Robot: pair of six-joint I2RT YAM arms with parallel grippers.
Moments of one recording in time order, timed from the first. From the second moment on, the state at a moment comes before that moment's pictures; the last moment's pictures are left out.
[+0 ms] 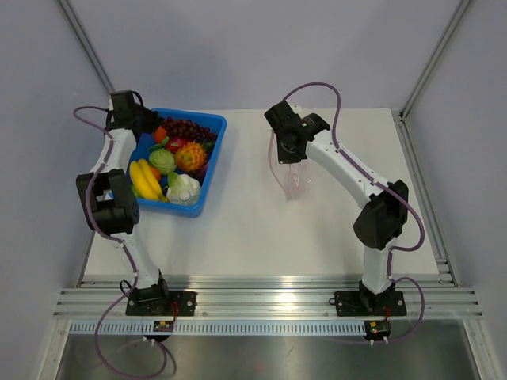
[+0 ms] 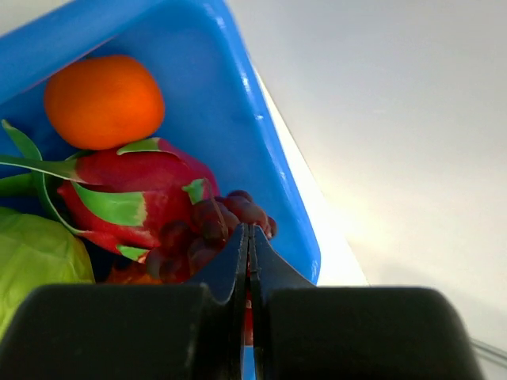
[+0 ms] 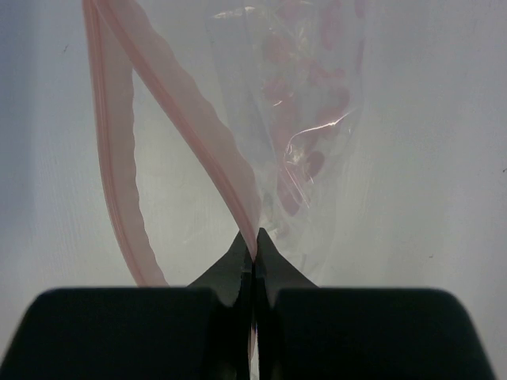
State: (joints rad) left arm 0.17 1.97 1.67 -0.28 0.16 -1.04; right arm 0.63 1.94 1.97 -1.08 0.35 0.48
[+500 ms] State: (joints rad) left arm 0.17 1.82 1.71 -0.47 0.19 -0.78; right arm 0.64 1.93 1.94 -1.08 0.35 0.48
